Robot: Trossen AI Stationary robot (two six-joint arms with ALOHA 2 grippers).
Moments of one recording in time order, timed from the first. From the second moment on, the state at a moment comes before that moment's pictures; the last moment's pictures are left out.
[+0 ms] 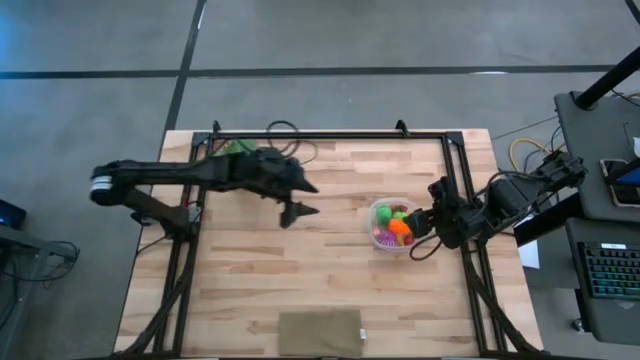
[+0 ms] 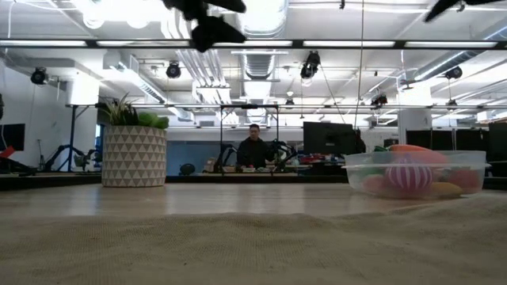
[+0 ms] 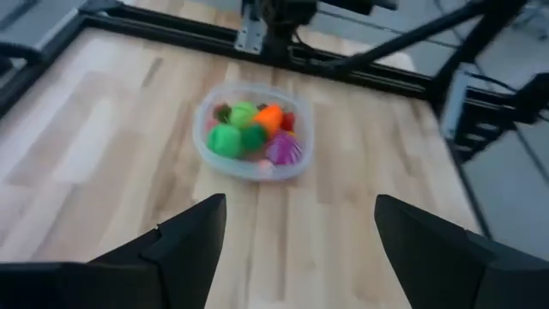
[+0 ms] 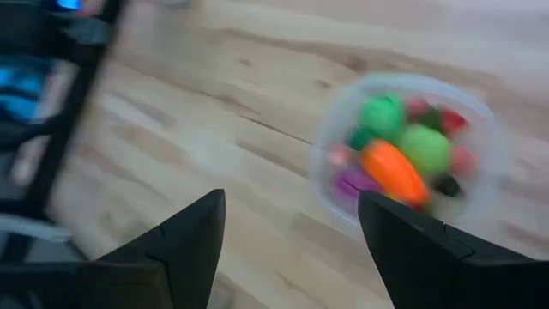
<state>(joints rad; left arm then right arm) 0.10 1.36 1.21 -0.35 0.16 -0.15 0.51 1.13 1.29 -1.29 0.51 1.65</state>
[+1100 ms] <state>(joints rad) 0.08 0.54 0.53 0.12 0.41 -0.52 0.29 1.06 0.87 0.15 0.22 0.47</state>
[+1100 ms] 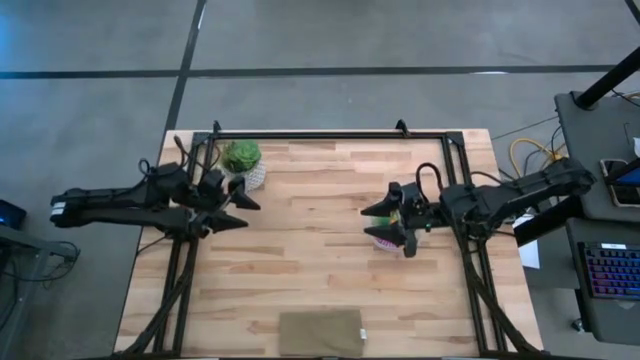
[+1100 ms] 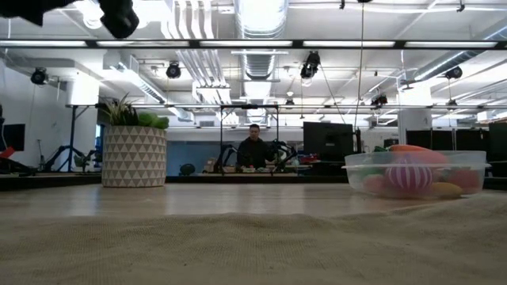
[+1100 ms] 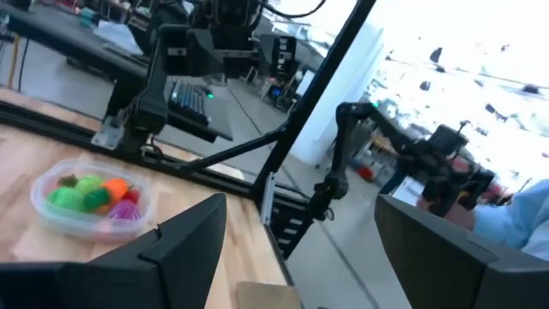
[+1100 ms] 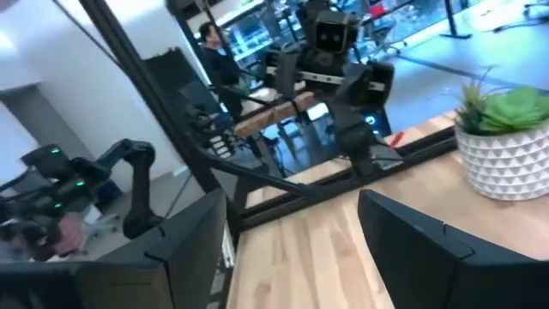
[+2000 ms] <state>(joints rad) 0.09 0.03 0.39 -0.12 0.31 -0.48 0.13 0.64 0.65 0.03 0.15 0.33</state>
